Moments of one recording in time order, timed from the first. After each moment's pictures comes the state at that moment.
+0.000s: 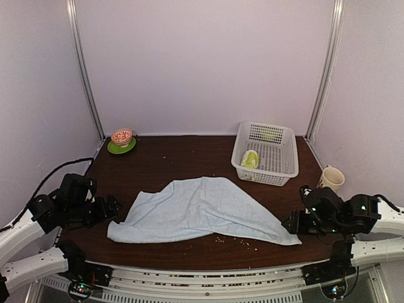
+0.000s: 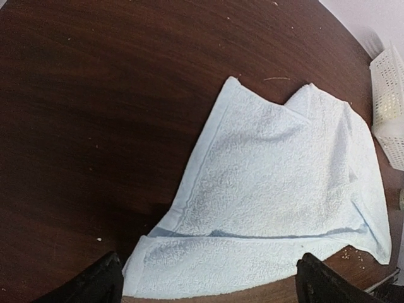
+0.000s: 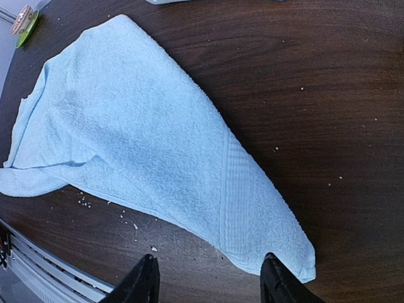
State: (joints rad) left arm -0.53 0.60 0.49 -0.74 -0.07 -0.84; right arm 1.01 0.68 0.52 -0.79 0.30 1.01
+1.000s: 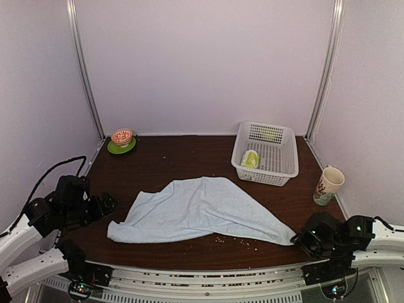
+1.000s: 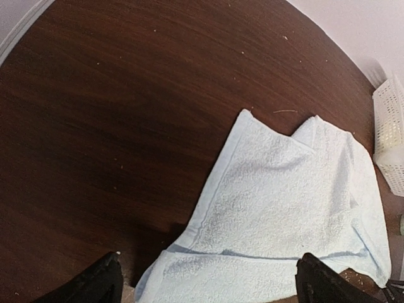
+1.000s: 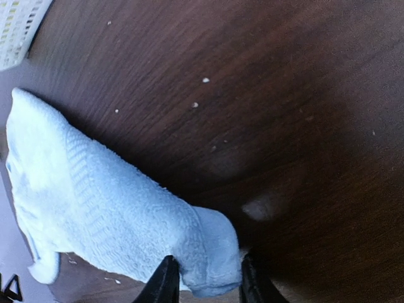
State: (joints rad) left arm -0.53 0.53 0.48 -0.75 -0.18 -0.86; right arm 1.01 0.48 0.23 -0.82 0.27 1.64
